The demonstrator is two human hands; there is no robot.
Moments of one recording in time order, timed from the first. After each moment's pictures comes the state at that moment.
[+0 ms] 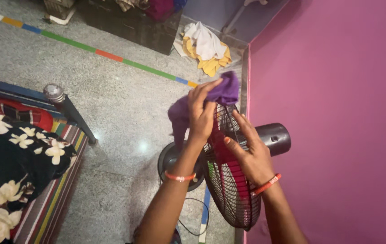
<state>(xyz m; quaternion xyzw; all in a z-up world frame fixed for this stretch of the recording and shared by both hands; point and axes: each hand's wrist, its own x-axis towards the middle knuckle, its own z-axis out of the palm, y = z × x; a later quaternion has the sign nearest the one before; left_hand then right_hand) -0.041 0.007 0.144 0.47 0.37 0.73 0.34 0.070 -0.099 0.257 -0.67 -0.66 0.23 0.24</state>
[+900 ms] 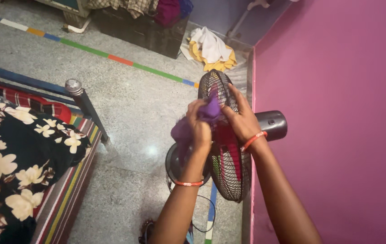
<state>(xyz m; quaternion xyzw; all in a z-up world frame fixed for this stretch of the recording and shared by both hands) -0.002 -0.033 0.074 0.28 0.30 0.81 0.41 0.075 -0.058 0.237 -0.60 -0.68 0.29 0.30</state>
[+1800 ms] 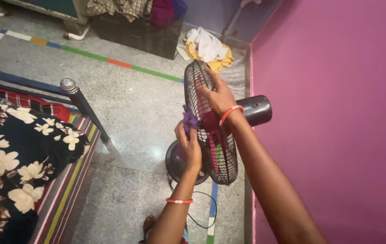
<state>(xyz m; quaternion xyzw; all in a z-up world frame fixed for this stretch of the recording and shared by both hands) 0.000 -0.137 0.105 0.29 0.50 0.71 0.40 0.077 -0.026 0.225 -0.59 -0.68 0.30 0.31</state>
